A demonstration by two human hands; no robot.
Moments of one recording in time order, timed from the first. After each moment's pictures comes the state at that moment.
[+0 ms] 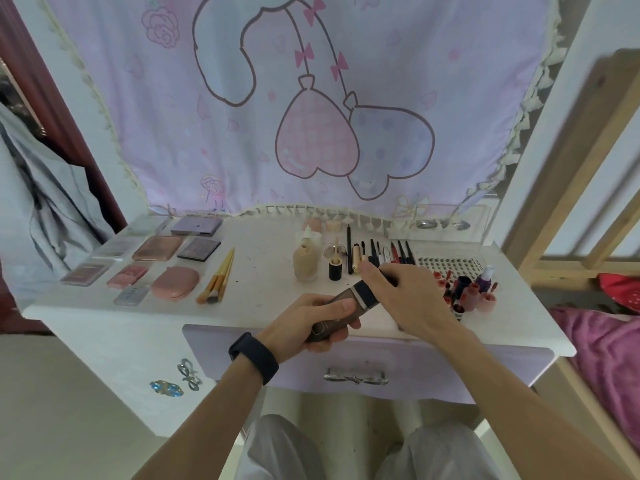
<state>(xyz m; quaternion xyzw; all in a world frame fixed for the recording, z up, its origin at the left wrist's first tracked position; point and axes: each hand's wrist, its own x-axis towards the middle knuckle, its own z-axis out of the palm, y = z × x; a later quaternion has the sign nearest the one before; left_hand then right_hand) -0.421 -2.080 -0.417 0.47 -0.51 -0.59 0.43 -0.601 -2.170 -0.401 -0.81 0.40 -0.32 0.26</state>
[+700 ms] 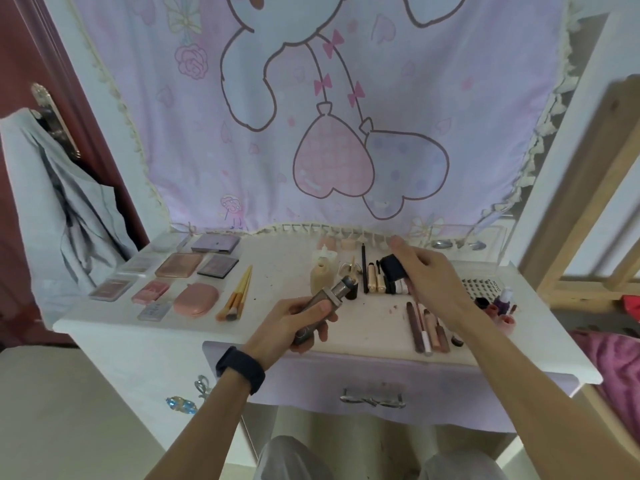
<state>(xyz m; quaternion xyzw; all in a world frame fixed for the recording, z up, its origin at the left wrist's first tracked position) -0.374 -2.070 -0.415 0.53 -0.50 -0.47 0.50 -0.595 -2.194 -0.363 -0.73 0.40 -0.38 0.40</state>
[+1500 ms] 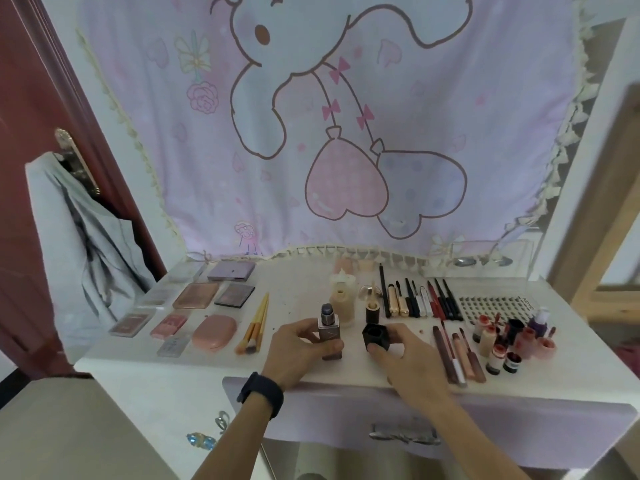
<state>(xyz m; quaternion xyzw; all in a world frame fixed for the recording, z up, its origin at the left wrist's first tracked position) -0.339 -2.102 -0.450 0.68 -0.47 -0.29 0.48 -0.546 -2.165 -0.464 -0.70 0.48 -0.34 0.40</state>
